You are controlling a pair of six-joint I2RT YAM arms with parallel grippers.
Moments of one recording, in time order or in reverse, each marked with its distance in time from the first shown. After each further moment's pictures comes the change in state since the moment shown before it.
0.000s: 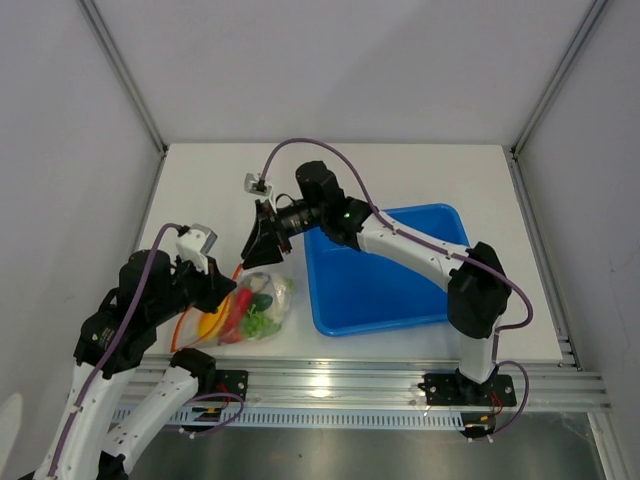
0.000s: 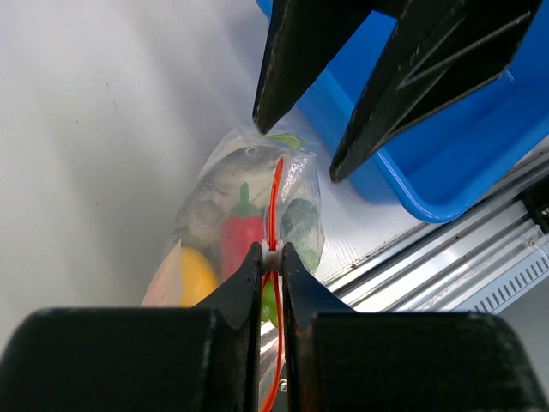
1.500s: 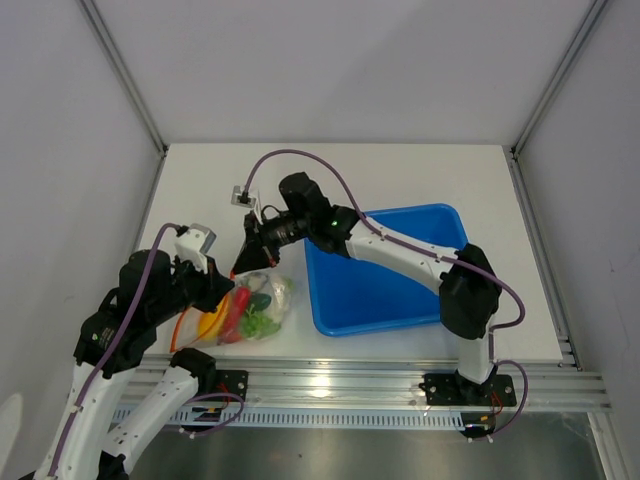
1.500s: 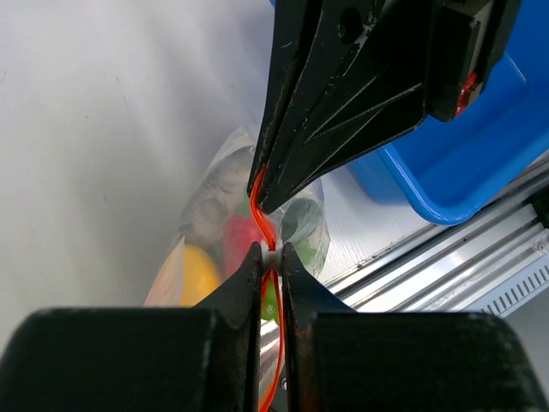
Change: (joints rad) left arm 0.001 -0.001 0.000 -0.010 -0.012 0.000; right arm 0.068 0.057 0.056 -0.087 0.117 -0.012
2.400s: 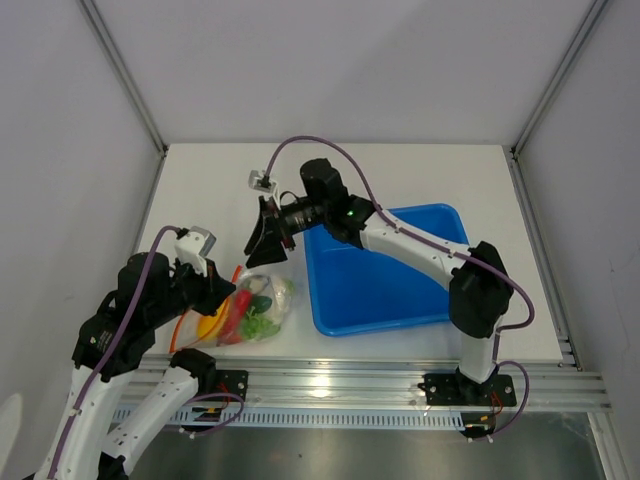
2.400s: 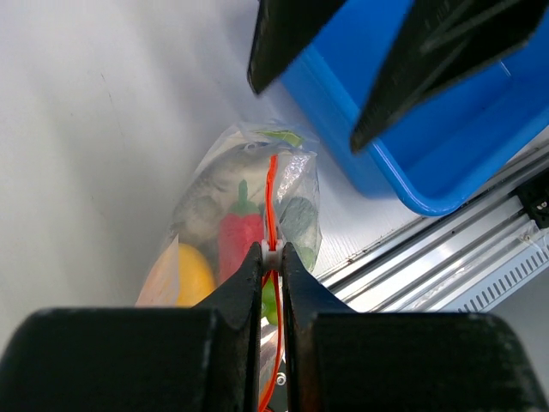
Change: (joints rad) left arm 0.000 -0.013 0.000 -0.012 0.022 -0.007; right arm -0.085 -0.064 -0.064 0.104 -0.124 0.040
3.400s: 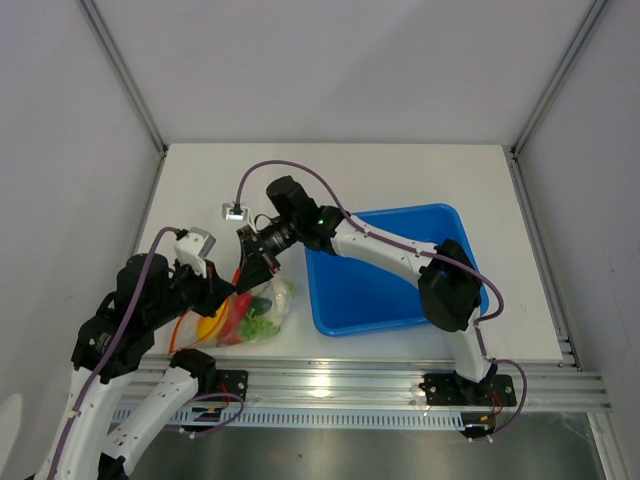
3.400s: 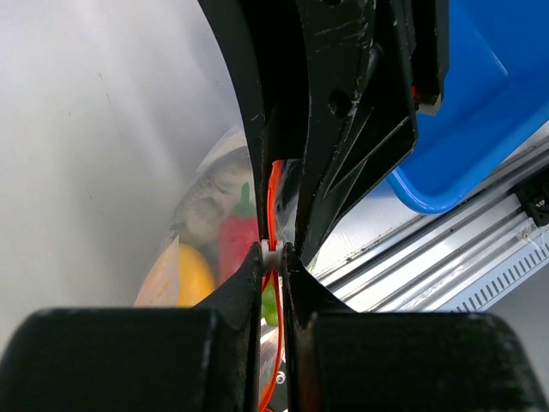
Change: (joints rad) left arm 0.000 -0.007 0.000 -0.002 0.006 0.000; right arm 0.098 0.172 0.153 -0.184 -0.151 -0.056
